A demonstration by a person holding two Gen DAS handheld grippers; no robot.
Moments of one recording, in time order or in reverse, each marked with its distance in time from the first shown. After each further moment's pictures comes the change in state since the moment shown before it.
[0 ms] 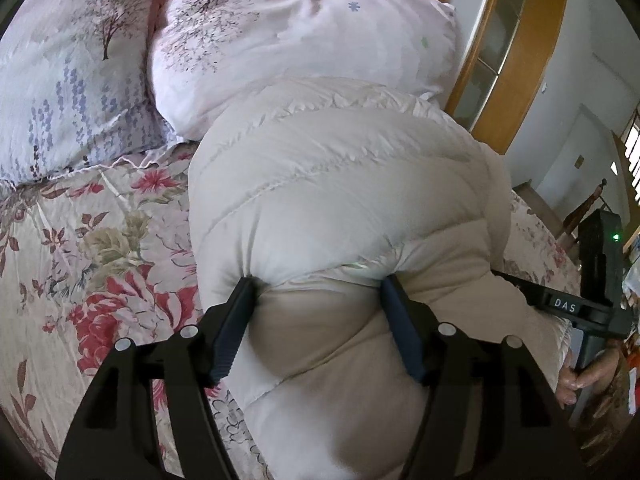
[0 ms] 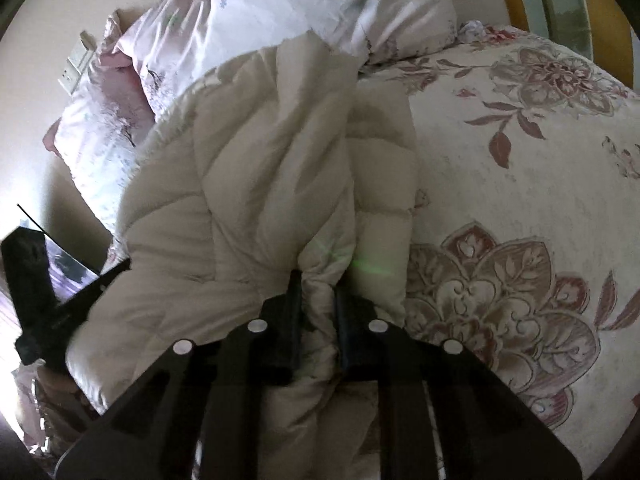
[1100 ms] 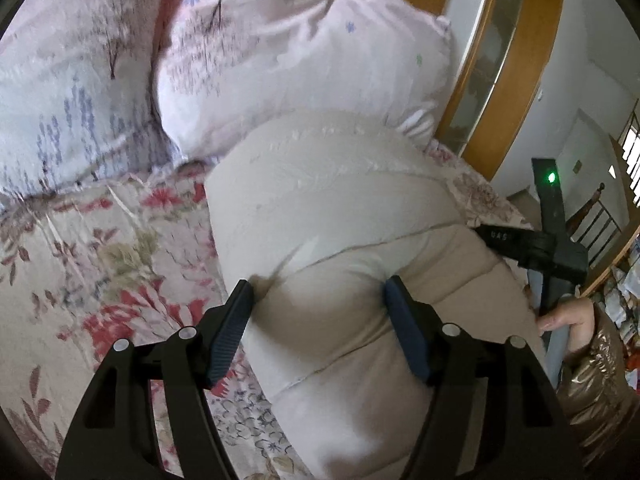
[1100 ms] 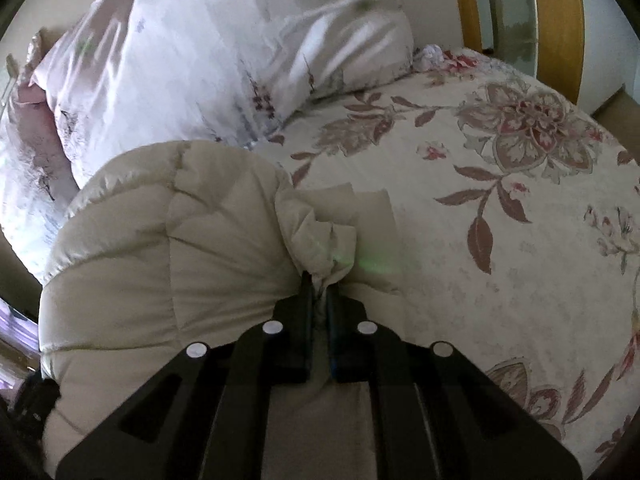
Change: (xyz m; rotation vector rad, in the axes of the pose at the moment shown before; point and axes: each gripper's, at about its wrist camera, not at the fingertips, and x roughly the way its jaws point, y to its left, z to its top) left arm -0.013 -0.007 0.007 -0.011 -0.022 0.004; right arm 0.043 -0.008 0.063 0.100 -0.046 -0.254
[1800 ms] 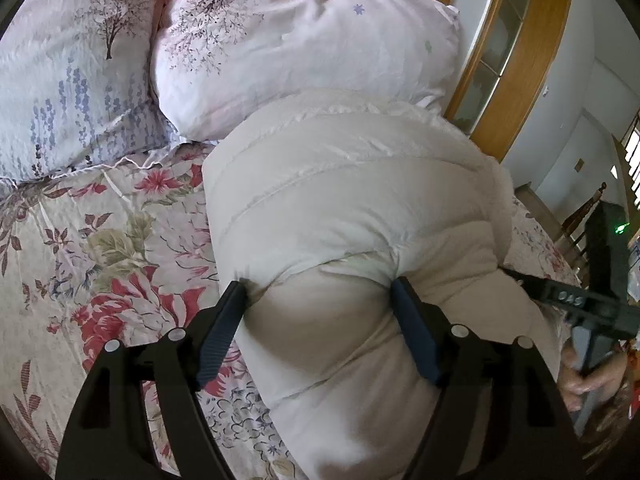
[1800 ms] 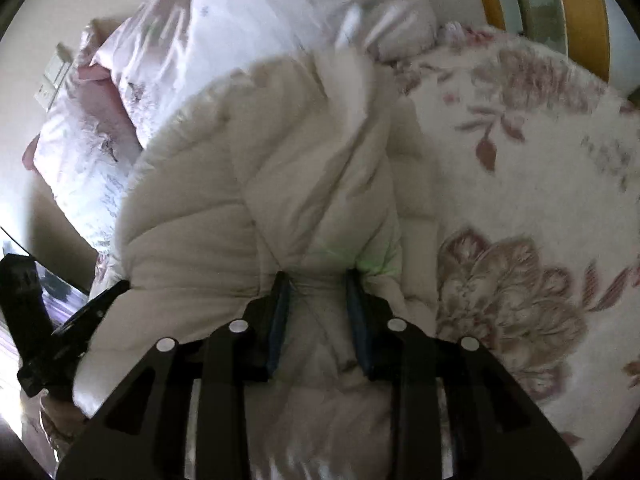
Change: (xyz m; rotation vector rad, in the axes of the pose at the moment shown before) left arm 0.012 0.004 -0.002 -0.015 0.027 0.007; right arm -0.045 -0.001 -0.060 -0.014 0.045 0.187
